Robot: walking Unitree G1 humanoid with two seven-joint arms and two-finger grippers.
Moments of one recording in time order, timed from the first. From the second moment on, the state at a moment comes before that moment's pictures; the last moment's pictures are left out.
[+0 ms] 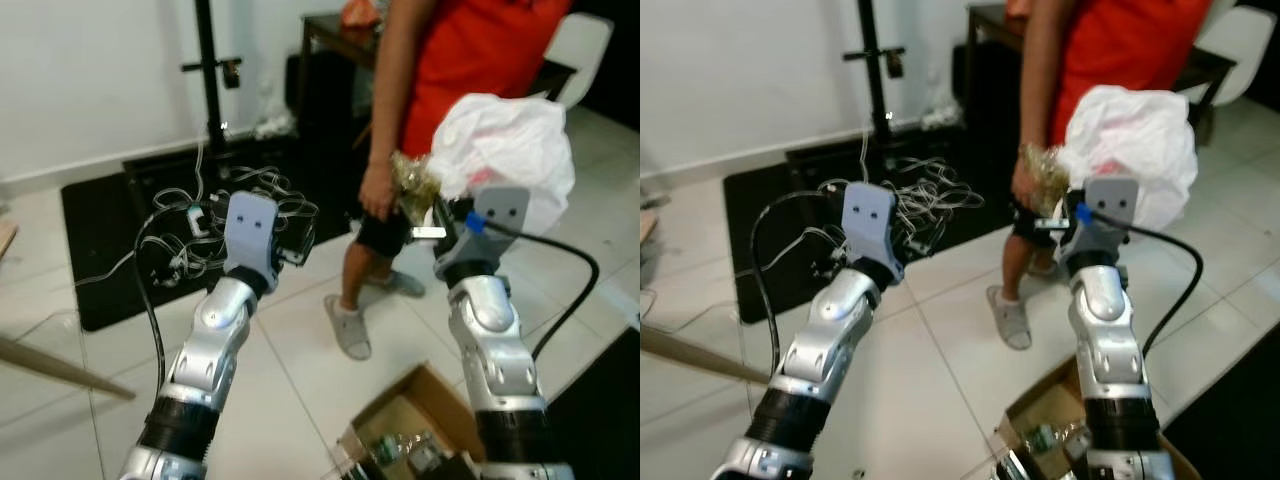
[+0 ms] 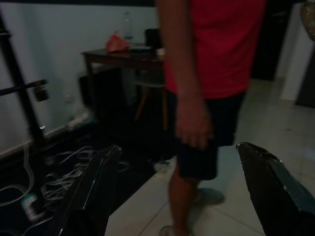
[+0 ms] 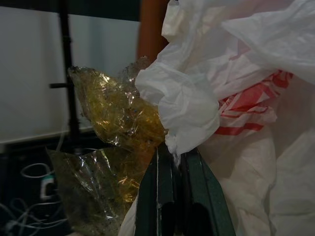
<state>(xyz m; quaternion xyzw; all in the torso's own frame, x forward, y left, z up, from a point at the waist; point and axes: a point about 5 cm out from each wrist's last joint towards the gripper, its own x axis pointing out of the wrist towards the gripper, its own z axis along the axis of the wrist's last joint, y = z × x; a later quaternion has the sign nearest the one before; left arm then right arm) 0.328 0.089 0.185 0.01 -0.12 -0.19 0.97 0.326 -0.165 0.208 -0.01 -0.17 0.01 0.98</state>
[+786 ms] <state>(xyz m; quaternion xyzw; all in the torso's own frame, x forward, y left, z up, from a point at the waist) 0.328 0.092 0.180 0.01 -0.11 -0.19 0.98 0.321 -0.162 0.192 -0.01 -0.15 0.02 0.99</state>
